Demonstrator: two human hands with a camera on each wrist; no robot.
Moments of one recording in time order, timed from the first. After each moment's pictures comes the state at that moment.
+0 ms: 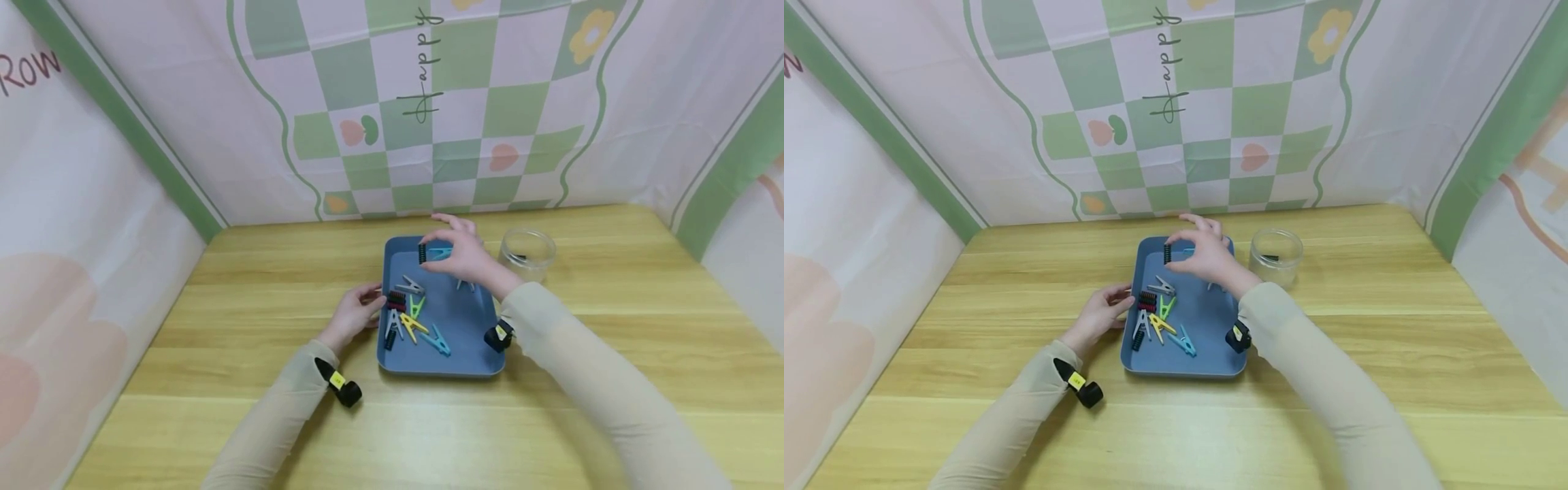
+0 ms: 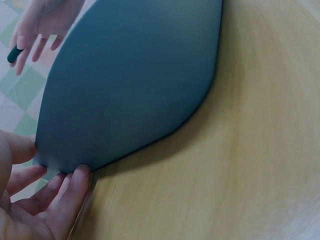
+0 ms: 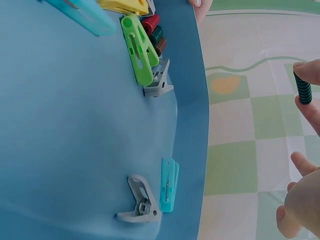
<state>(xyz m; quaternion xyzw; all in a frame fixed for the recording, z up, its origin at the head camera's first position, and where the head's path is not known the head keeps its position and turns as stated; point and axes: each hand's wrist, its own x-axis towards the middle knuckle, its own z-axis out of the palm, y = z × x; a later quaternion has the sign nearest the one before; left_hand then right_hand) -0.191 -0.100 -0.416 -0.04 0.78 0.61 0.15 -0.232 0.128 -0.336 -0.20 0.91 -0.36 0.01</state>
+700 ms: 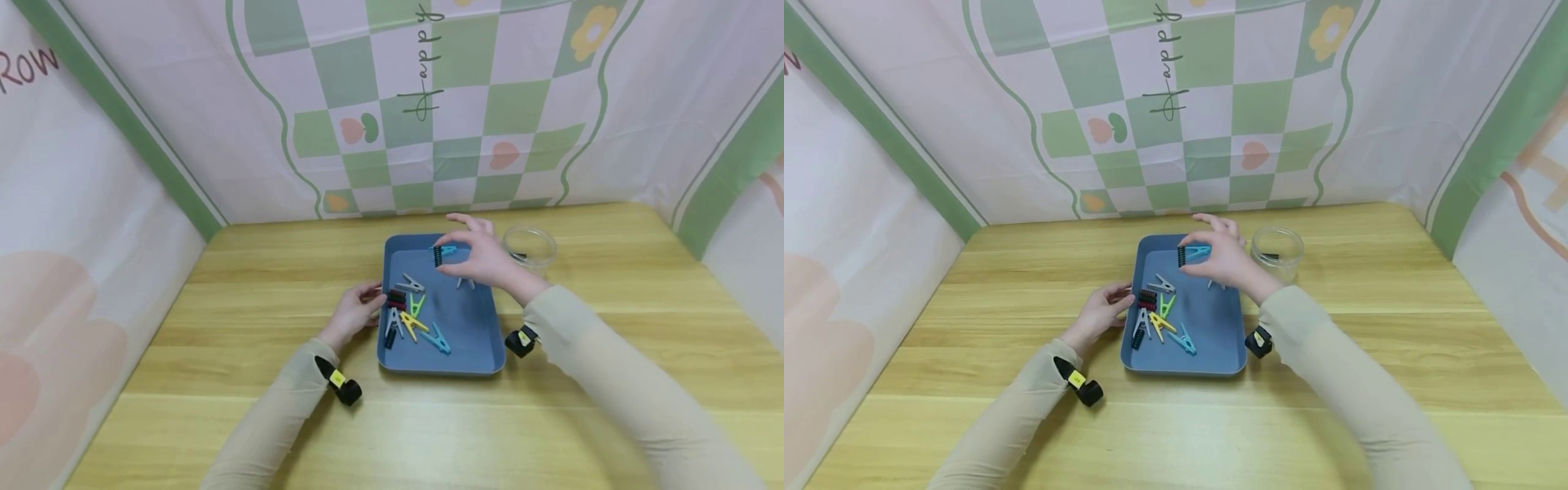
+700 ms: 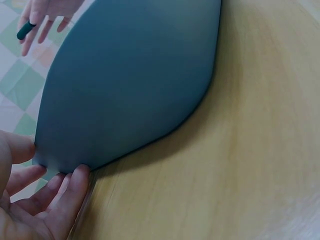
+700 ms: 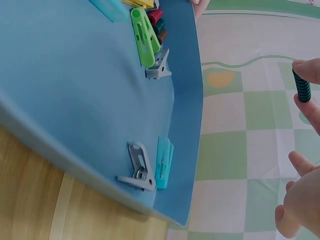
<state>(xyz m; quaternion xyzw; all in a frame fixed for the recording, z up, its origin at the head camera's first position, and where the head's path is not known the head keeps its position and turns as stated) -0.189 -0.099 -0.415 -0.04 0.78 0.61 0.14 -0.217 0.152 -0.325 -0.21 0.91 -0.35 0.01</state>
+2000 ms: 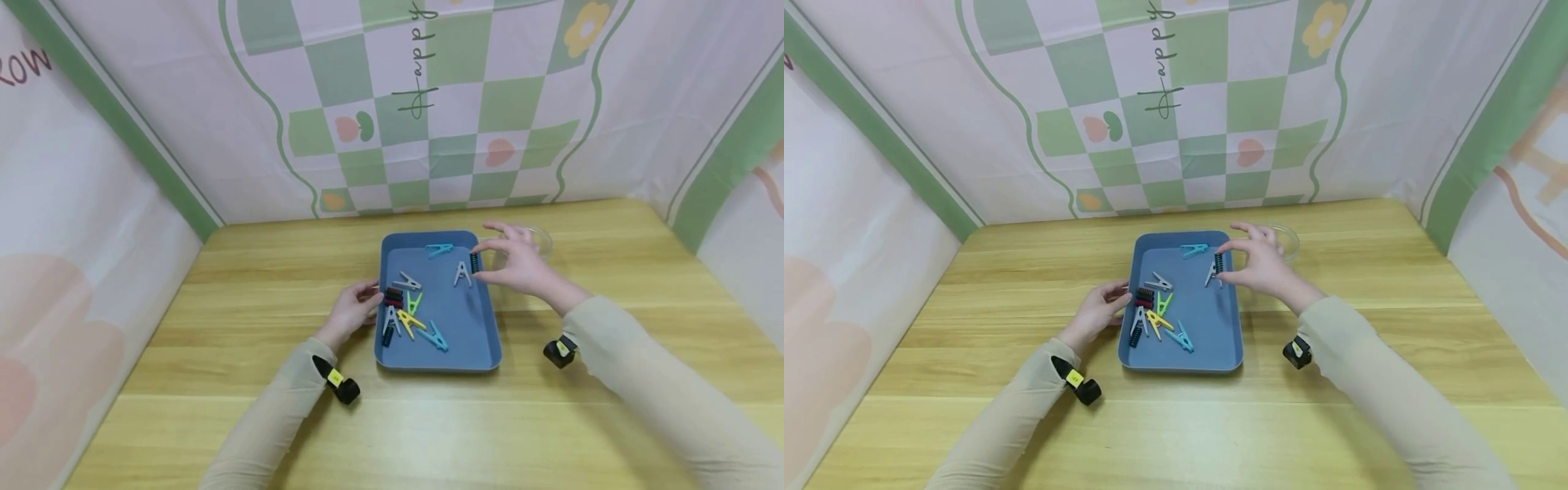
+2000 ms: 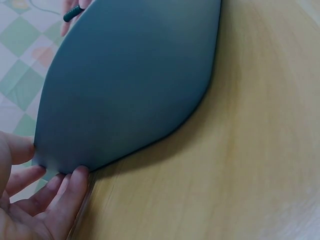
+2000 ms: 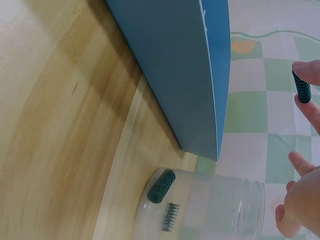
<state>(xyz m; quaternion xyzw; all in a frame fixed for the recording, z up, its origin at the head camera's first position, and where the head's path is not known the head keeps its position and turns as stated) -0.188 -0.098 -0.416 -0.05 0.78 0.61 0.13 -0.204 0.205 -0.339 -0.19 0.93 -0.33 0.00</state>
